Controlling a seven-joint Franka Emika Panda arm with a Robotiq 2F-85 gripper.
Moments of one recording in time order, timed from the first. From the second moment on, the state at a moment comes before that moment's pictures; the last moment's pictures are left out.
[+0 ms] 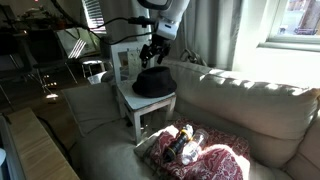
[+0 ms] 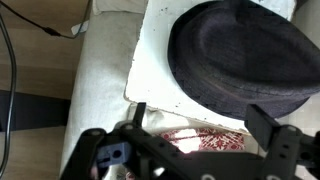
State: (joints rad) arm -0.08 0.44 -0.13 -2.01 0.64 2.18 1.00
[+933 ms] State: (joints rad) arm -0.14 0.61 -0.15 -1.99 0.76 2.19 1.25
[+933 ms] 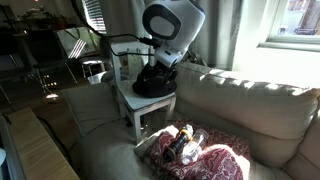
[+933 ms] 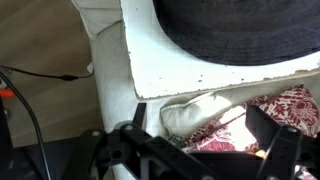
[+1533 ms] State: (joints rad) arm -0.20 0.73 -0.07 -1.98 0.96 2.13 0.83
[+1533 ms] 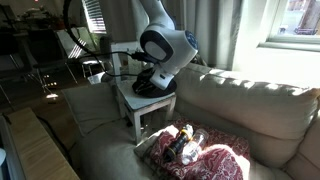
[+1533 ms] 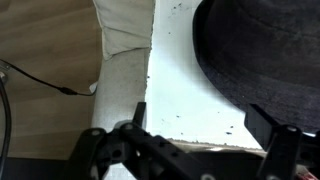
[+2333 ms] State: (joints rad) arm -0.18 0.79 -0.08 -1.94 1.03 2.11 0.68
